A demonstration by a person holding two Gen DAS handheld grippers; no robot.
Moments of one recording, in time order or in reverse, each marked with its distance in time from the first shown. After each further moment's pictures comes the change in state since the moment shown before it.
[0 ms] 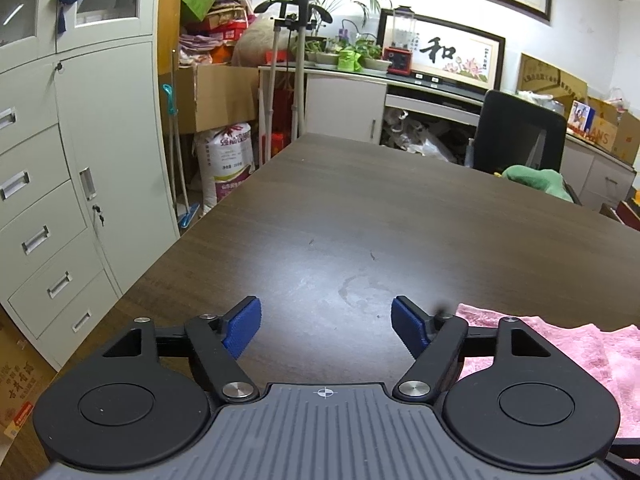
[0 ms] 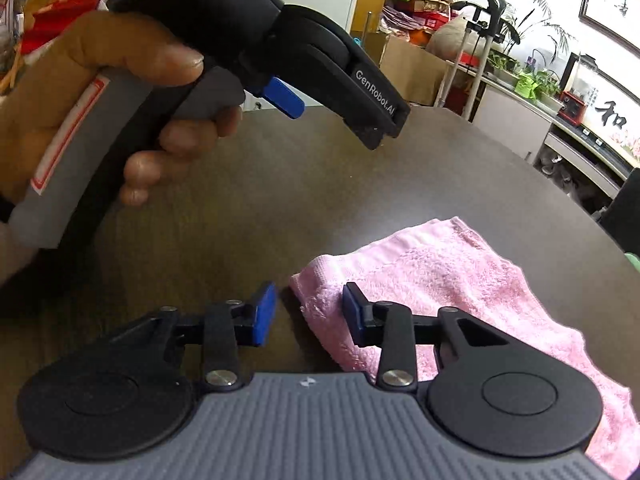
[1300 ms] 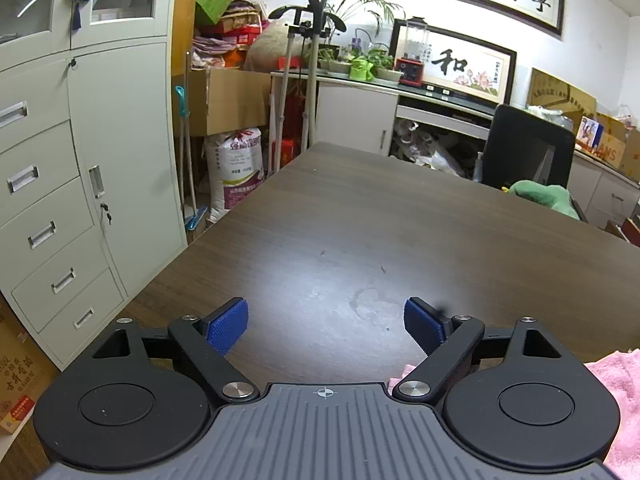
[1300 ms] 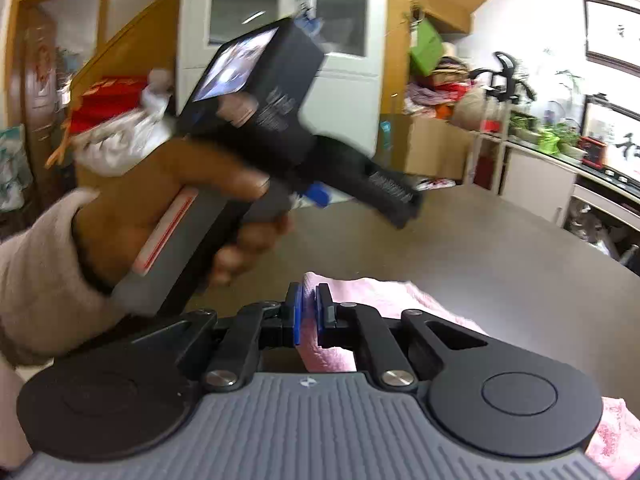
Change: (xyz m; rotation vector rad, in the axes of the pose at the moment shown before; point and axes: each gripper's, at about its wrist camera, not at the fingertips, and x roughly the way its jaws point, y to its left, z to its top) left arm -0.003 0.005 0.002 -0.037 -0.021 0.019; right arm -0.025 0.004 -0.001 -0.048 -0.226 0.082
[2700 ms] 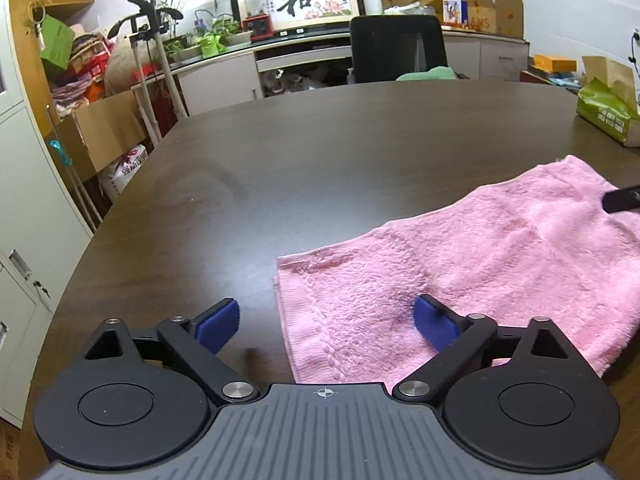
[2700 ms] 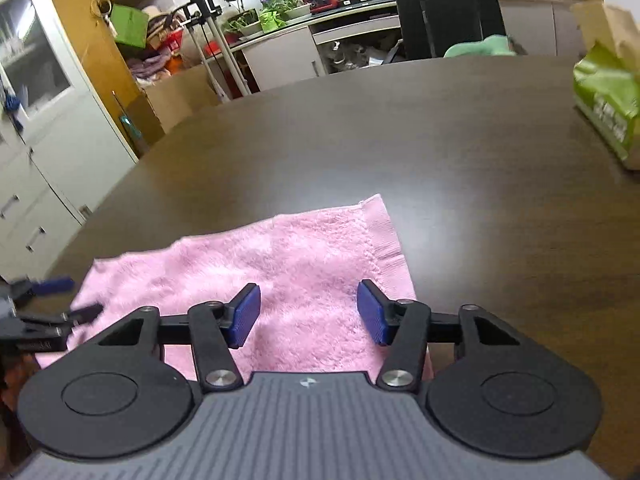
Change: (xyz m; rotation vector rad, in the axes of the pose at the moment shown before) left arm -0.002 -0.053 -0.057 0.477 0.103 -0.214; right arm -0.125 -0.145 -0.108 0.793 0.113 -0.458
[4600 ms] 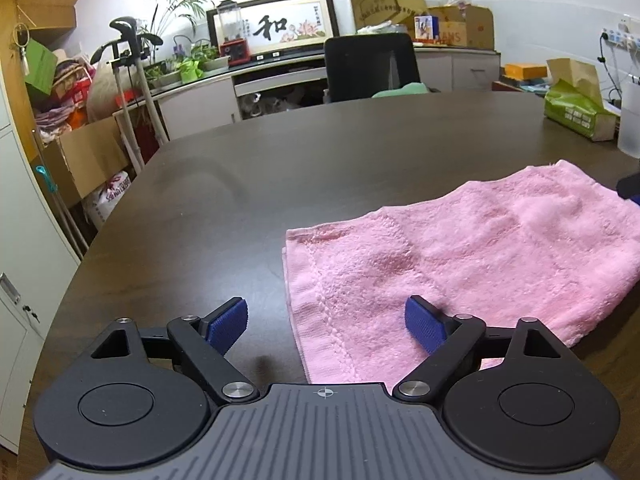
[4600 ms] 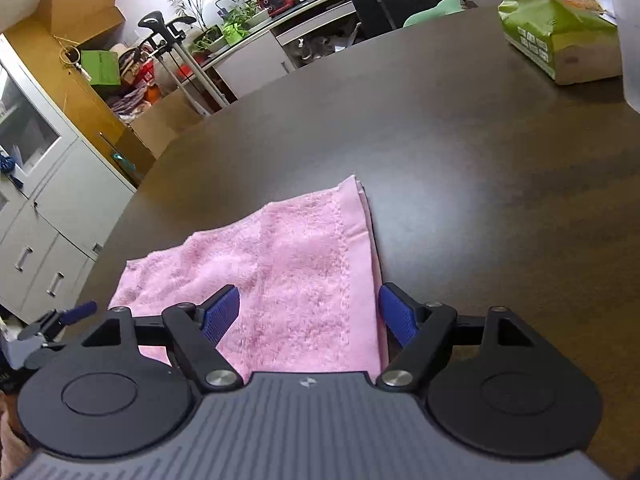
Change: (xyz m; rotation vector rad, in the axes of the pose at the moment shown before) left arm -0.017 -0.007 -0.024 0.042 -0.087 -0.043; right arm -0.035 -0.033 -0.014 0.249 0.005 0.084
